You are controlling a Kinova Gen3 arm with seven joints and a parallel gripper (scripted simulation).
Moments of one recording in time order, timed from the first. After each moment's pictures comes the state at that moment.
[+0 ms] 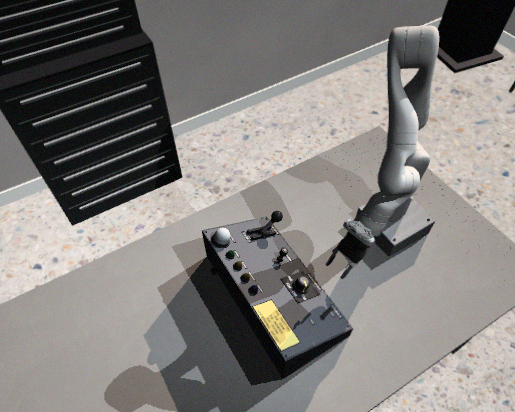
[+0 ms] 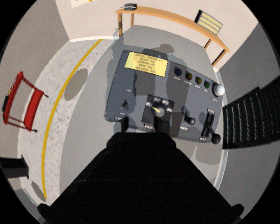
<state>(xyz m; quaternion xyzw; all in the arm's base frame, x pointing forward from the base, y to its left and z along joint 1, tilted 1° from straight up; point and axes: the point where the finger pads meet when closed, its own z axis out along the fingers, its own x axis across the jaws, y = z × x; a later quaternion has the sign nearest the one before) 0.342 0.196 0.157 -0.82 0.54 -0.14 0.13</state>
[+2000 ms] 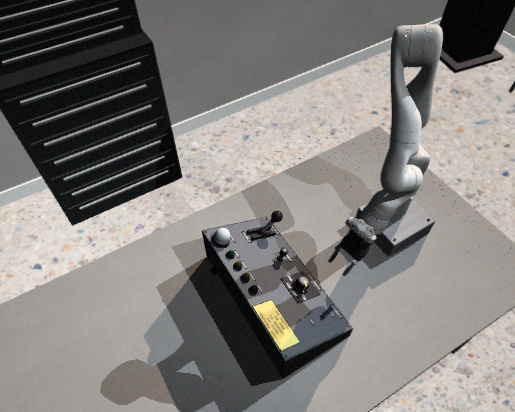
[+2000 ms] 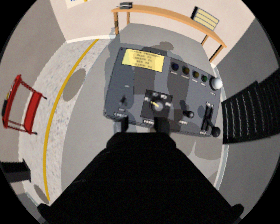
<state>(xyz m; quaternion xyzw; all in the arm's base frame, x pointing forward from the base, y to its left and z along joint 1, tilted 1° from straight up) 0.330 0.189 0.154 -0.81 0.55 -0.14 0.12</state>
